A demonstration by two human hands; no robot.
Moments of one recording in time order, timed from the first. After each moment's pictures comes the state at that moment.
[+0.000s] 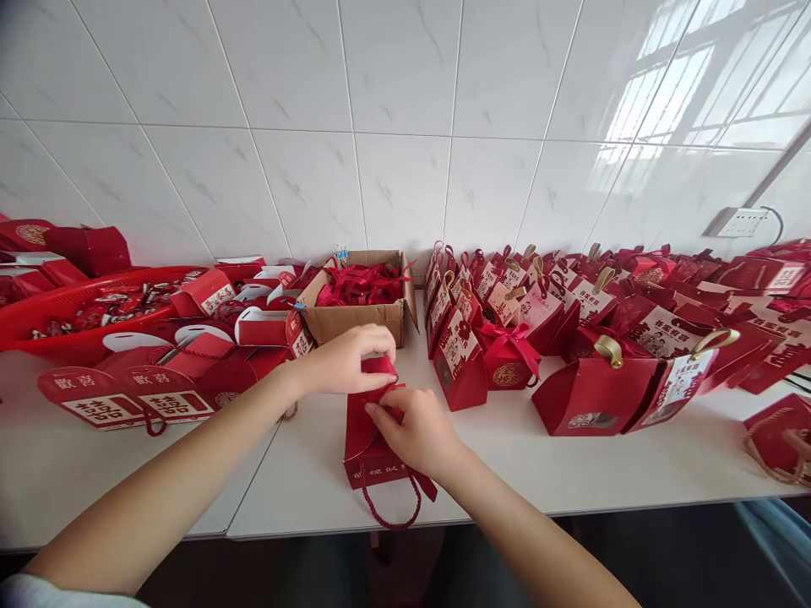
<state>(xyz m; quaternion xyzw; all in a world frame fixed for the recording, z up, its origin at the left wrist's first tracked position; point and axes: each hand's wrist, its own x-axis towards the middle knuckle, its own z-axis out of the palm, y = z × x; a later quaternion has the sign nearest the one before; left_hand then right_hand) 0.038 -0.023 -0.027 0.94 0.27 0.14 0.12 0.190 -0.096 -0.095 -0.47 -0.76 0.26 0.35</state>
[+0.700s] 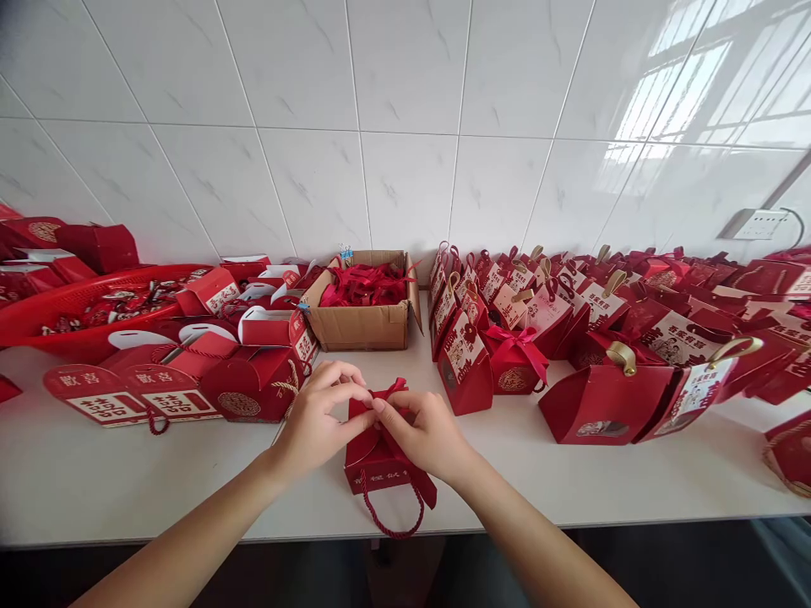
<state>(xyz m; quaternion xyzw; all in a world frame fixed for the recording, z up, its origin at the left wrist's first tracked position) 0.020 -0.072 -0.091 0.83 0.39 0.40 0.08 0.195 -0.091 -0.100 -0.44 -0.71 0.40 0.38</state>
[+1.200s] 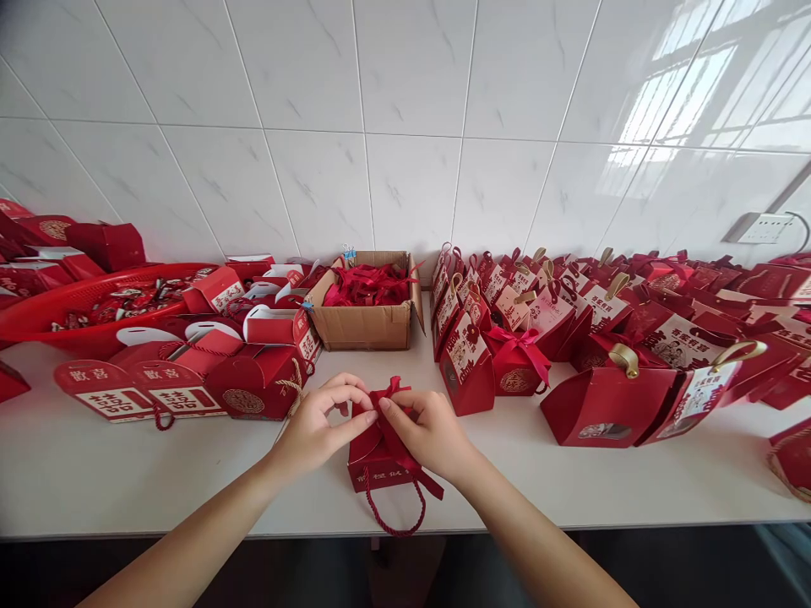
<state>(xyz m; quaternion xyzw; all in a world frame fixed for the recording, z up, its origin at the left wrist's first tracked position) 0.015 -0.082 -0.091 0.76 0.47 0.35 0.28 0.197 -0.090 -0.104 -0.42 -0.71 0.41 0.39</state>
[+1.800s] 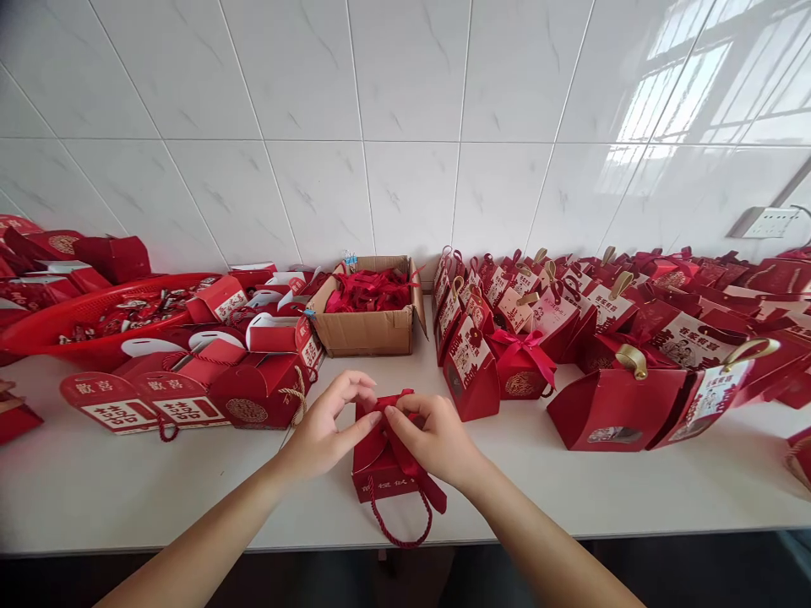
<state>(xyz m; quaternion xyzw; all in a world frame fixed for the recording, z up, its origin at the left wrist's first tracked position) 0.016 -0.078 -0.091 0.75 0.43 0.37 0.35 0.195 -0.089 -0.103 -0.43 -0.70 0.41 0.40</state>
